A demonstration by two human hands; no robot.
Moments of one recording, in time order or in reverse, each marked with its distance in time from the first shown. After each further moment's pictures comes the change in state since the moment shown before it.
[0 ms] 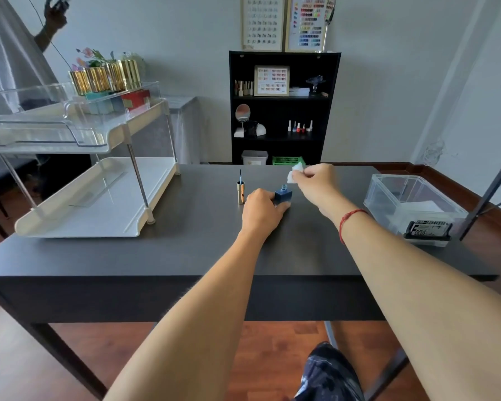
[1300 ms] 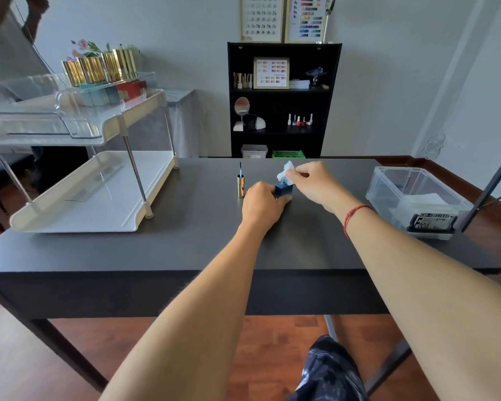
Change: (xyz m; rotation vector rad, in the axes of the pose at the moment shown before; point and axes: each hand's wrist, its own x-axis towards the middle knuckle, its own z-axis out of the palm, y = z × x) left_hand -0.002 0.003 -0.003 0.030 -0.026 -0.010; right_hand 0.002 0.009 0.001 -0.136 -0.208 -0.111
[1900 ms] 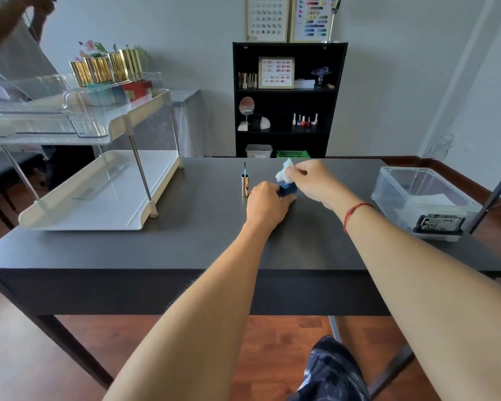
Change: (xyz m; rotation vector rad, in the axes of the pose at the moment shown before) left_hand 0.000 0.002 0.001 0.039 0.004 -0.013; right_hand 0.007 -0.004 0.006 -0.019 -0.047 -0.020
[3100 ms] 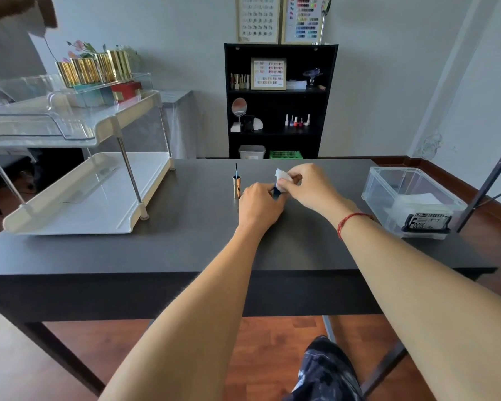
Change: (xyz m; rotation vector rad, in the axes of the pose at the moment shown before) left_hand -0.003 -0.001 0.003 -0.041 0.047 0.072; right_hand -0.016 0.009 -0.006 -0.124 0.062 -0.135
